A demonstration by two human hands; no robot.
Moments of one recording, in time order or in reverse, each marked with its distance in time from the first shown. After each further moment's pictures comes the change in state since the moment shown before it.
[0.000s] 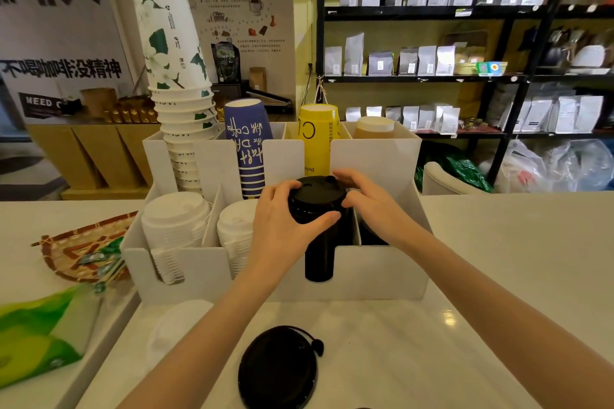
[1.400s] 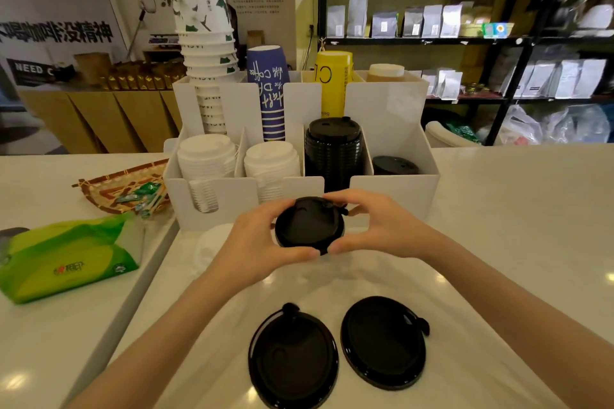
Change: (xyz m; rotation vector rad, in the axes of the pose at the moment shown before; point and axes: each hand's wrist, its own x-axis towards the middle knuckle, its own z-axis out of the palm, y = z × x) left_hand -0.106 -0.017 -0.085 -0.014 -0.393 0.038; right_hand -0.101 -0.012 0.052 -0.297 -0.247 -0.015
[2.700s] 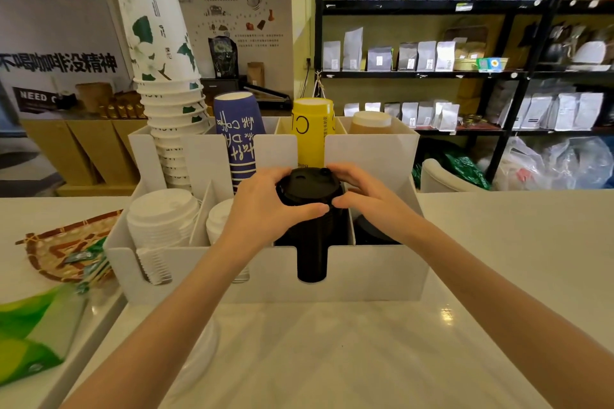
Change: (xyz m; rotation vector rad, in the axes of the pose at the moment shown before) left_hand 0.138 0.030 0.007 0.116 0.255 0.015; right_hand 0.085 0.035 -0.079 0.314 0.158 -0.024
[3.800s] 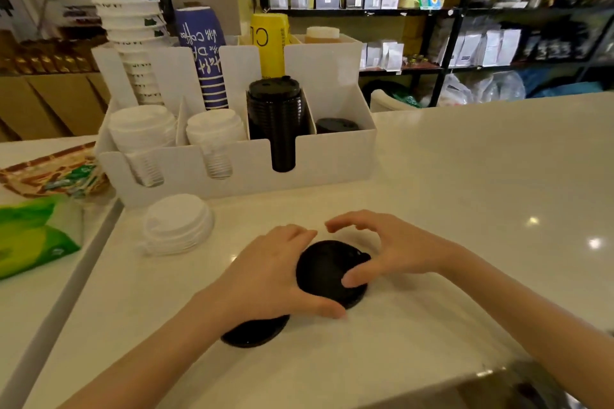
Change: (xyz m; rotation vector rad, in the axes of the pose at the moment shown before) left_hand -0.198 0.010 0.000 0.266 -0.749 0.177; right_hand -0.207 0.000 0.060 -0.328 -0.239 0.308
